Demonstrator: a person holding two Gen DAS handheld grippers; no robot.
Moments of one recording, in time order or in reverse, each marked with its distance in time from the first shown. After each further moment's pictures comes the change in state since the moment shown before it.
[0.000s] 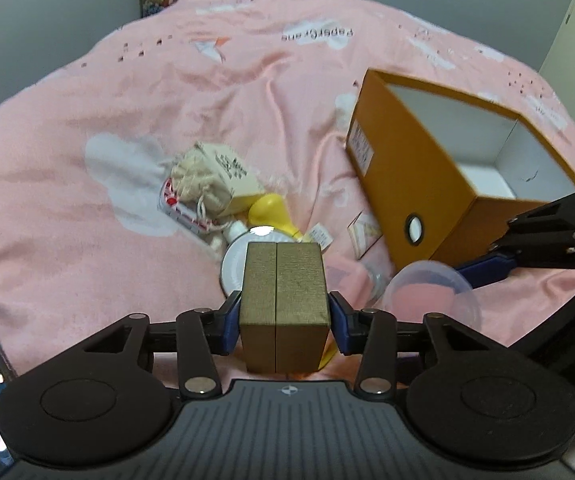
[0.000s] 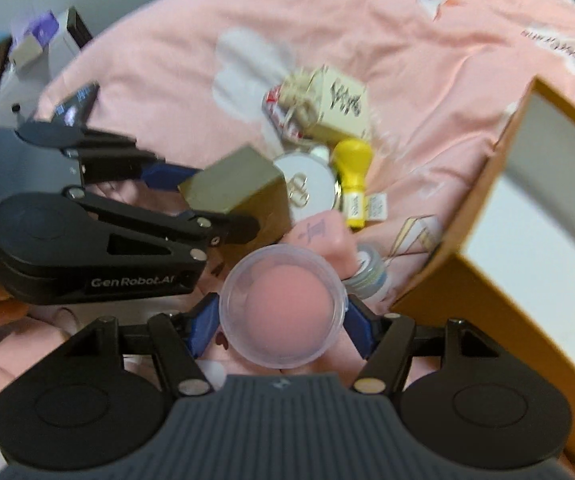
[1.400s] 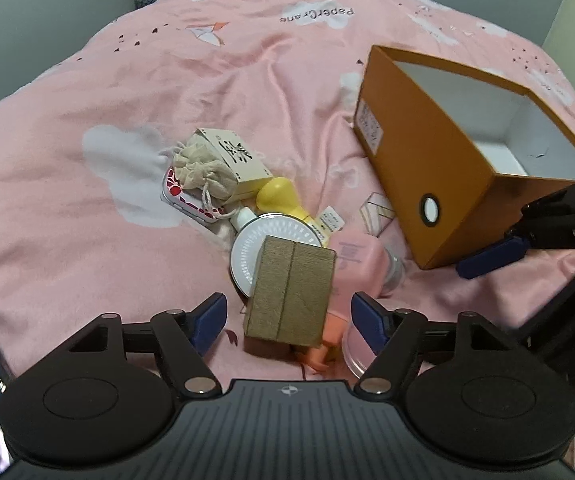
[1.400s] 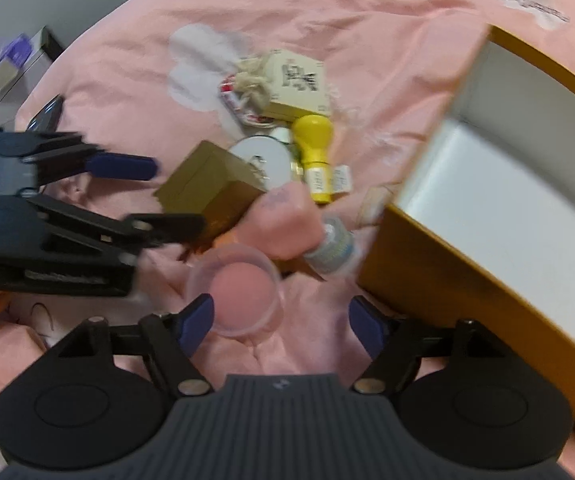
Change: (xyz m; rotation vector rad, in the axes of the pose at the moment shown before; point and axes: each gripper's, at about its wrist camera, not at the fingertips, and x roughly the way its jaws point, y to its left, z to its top) left arm 0.016 0.004 0.002 0.047 0.076 0.040; right arm 0.013 -0.026 -0.007 0.085 0.049 0.028
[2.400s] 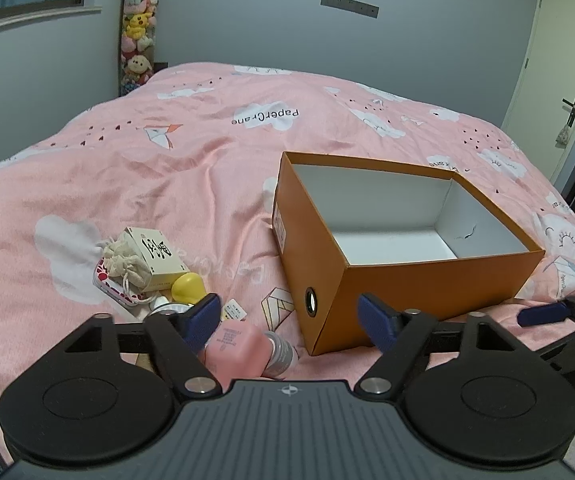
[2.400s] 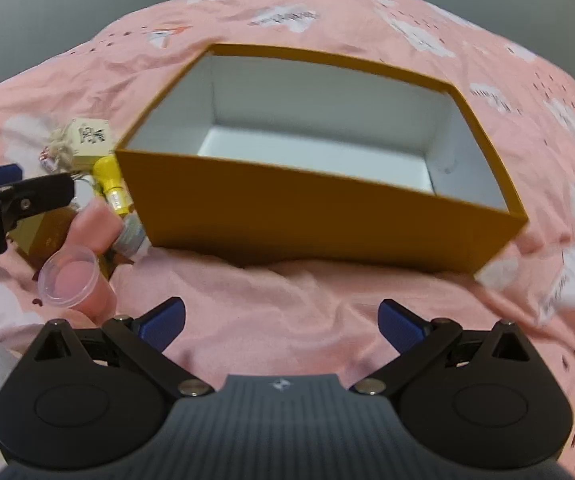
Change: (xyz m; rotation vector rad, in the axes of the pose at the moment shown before) left arm -0.041 -0.066 -0.007 -0.006 -0.326 -0.092; right arm -0.071 -0.031 -0.105 0.368 -0.250 -0.477
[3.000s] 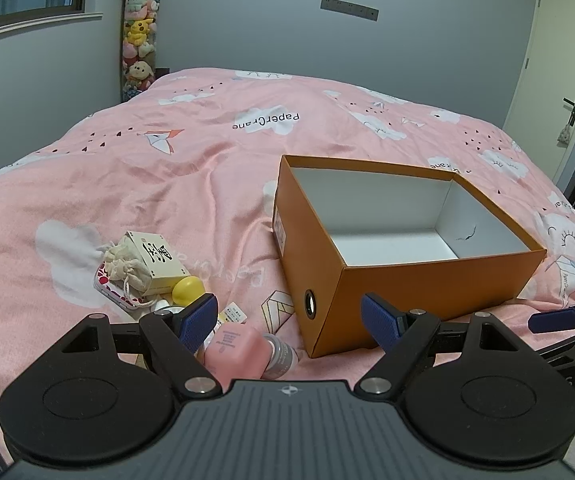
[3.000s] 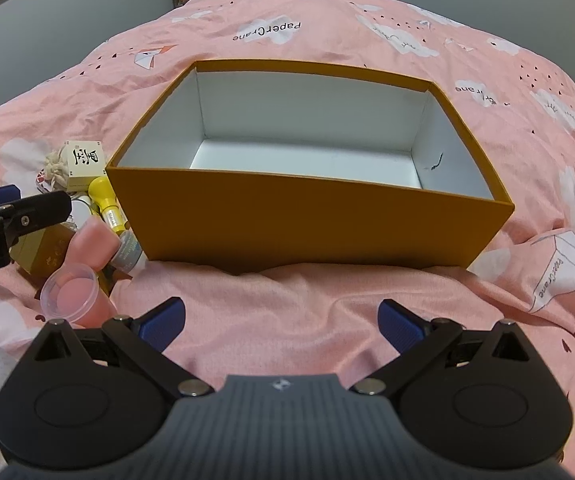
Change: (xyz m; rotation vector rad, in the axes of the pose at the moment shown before) left arm 0.000 -0.009 -0.002 0.016 -0.020 0.016; right arm -0.006 -0.009 -0.008 0.087 -0.032 -0.013
